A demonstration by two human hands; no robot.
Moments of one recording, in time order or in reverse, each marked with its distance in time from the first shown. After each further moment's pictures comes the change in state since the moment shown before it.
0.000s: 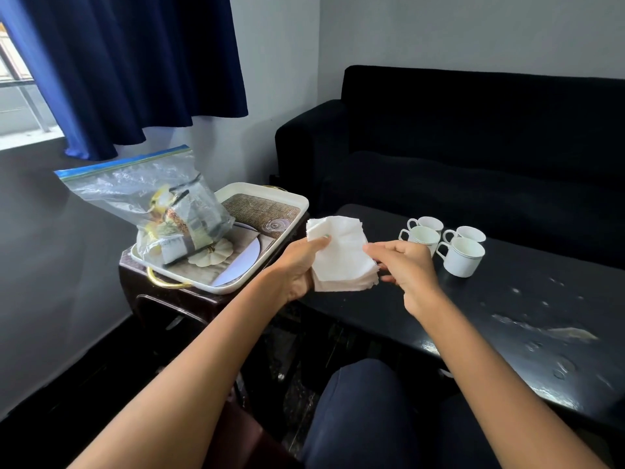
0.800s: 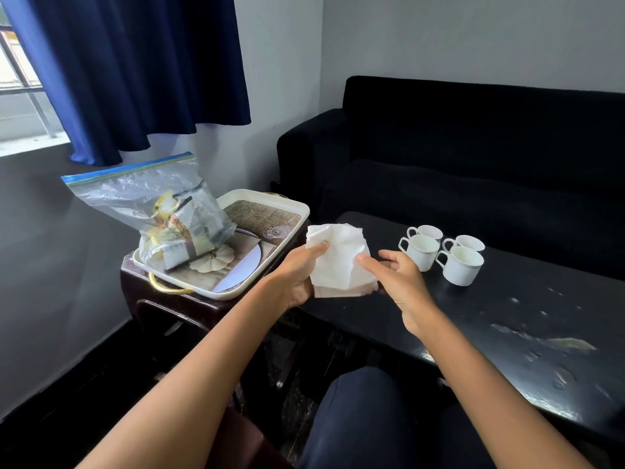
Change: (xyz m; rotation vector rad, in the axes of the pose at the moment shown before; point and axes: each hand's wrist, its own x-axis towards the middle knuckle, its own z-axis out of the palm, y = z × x) left_hand -0.003 0.002 -0.001 0.022 -0.024 0.031; right_hand -0.002 0.013 -0.001 -0.085 -0.107 0.049
